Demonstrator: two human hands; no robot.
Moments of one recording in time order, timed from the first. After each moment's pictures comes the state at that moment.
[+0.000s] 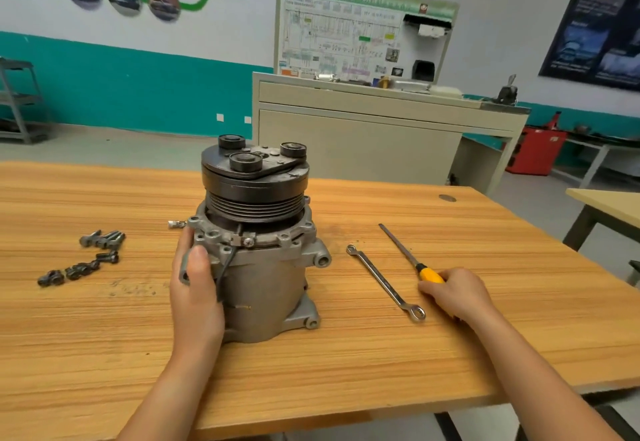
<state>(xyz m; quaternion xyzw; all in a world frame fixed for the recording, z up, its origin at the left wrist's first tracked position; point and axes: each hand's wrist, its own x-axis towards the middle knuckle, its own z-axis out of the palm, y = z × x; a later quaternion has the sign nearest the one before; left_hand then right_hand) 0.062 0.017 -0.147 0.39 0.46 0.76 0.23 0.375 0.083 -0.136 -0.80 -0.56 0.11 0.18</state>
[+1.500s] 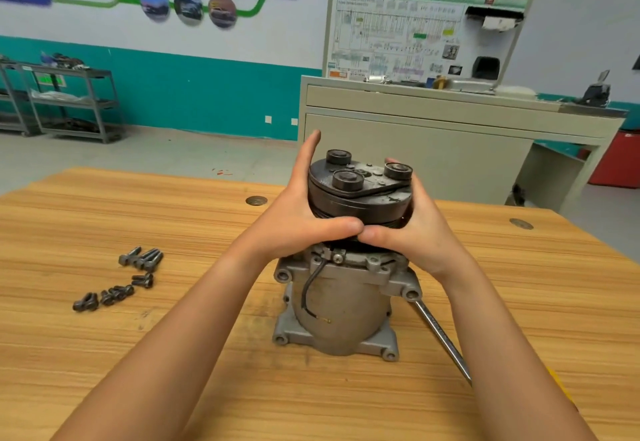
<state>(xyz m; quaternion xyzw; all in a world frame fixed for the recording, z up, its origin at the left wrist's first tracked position) 0.054 0.123 -0.050 0.72 0.37 0.51 0.28 0.241 0.139 -0.043 -0.31 -0.75 0.37 0.45</state>
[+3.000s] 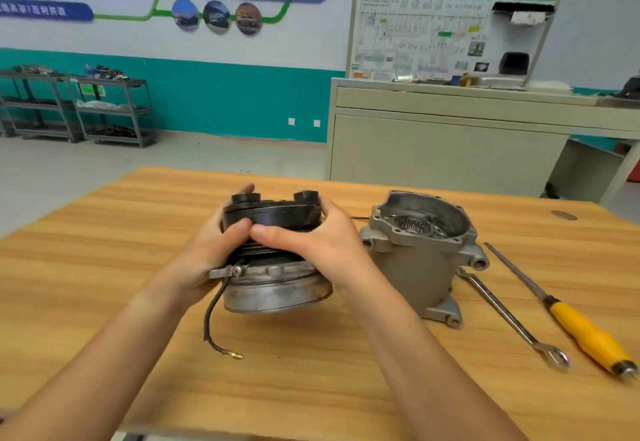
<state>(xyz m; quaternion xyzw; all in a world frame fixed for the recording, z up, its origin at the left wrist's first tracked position) -0.109 0.026 -0.097 0.51 0.45 0.59 0.44 0.072 0.038 -0.058 -0.37 -0.69 0.46 0.41</state>
